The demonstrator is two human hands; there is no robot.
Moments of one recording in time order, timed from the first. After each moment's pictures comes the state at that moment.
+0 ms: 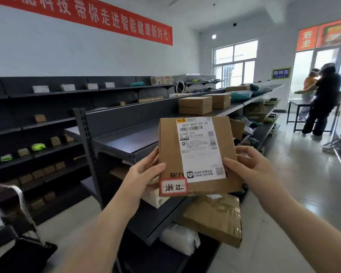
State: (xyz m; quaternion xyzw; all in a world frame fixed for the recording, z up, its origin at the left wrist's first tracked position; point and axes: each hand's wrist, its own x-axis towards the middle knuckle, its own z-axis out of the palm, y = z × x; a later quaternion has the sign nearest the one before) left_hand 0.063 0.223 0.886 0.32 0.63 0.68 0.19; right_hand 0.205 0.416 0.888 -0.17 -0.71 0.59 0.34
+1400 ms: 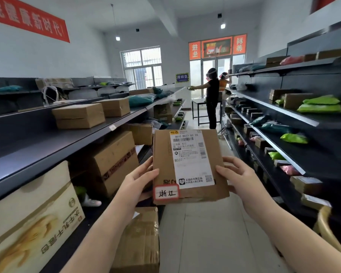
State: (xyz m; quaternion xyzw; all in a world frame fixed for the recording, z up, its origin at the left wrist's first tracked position) left_hand 0.103 0.567 0.849 0.38 0.60 0.60 0.36; right_hand 0.316 0.661 0.848 -0.32 -0.59 0.57 0.46
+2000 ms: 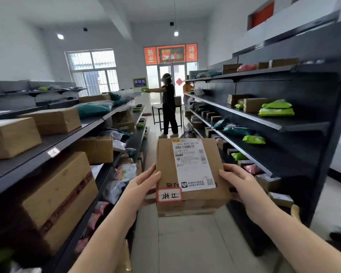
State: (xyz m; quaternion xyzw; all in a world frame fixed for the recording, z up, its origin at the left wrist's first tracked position) left_hand 0.050 0.750 0.837 0.45 0.55 0.53 0.46; right_hand 0.288 0.788 0.833 -0.43 -0.54 0.52 0.50
